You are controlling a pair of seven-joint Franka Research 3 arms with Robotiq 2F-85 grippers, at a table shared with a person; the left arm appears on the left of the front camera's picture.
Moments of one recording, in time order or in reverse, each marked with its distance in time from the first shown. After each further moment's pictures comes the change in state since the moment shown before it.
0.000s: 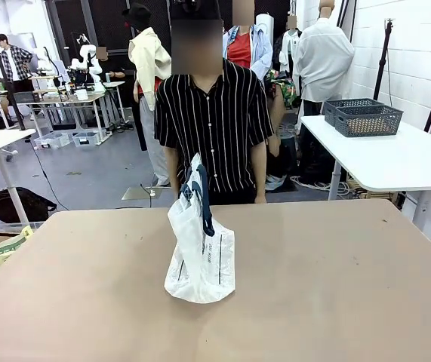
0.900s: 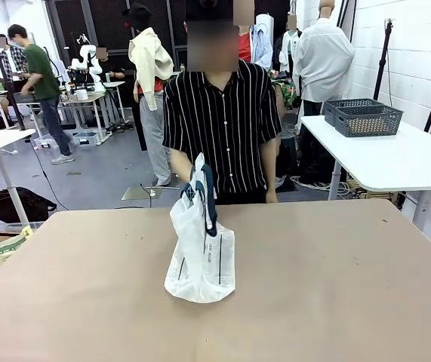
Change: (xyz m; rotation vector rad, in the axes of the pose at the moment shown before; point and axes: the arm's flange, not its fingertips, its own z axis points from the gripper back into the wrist) left arm -0.102 0.097 0.005 0.109 0.095 0.270; right arm -0.030 -0.065 -0.023 -0.112 0.046 -0.099
